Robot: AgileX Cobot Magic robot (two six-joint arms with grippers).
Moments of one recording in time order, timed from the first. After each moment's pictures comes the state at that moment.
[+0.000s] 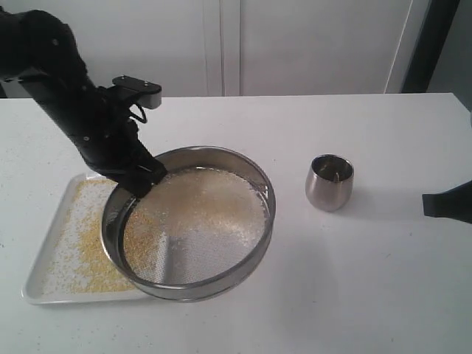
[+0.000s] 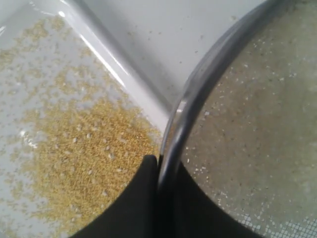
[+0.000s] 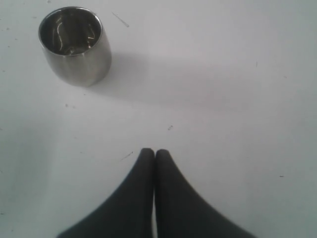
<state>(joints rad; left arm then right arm) -0.44 1.76 -1.35 -0.26 0.95 0.38 0.11 0.99 -0.57 -0.08 0.43 0.09</state>
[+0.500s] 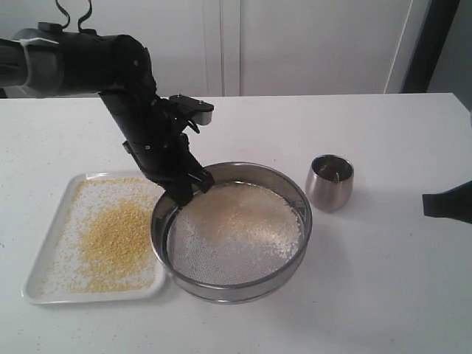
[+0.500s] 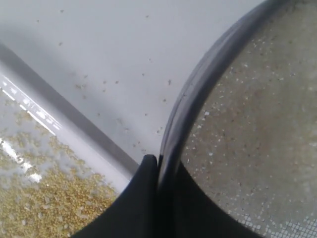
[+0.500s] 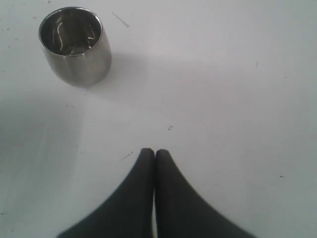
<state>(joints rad) -0.54 1.99 -1.58 -0.24 1.00 0.33 0.11 0.99 -0.57 -0.08 0.43 0.09</state>
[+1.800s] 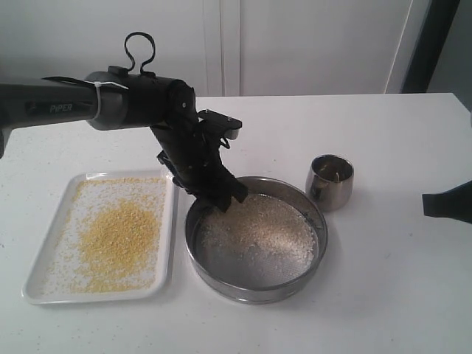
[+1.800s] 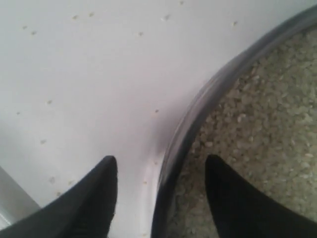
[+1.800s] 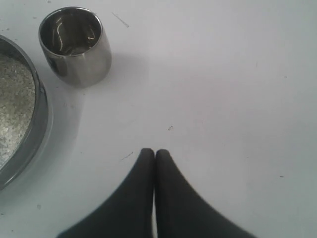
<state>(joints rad) -0.61 2.18 -1.68 -0.16 0.80 0.17 0.11 0.99 -0.57 -0.08 0.43 0.09</state>
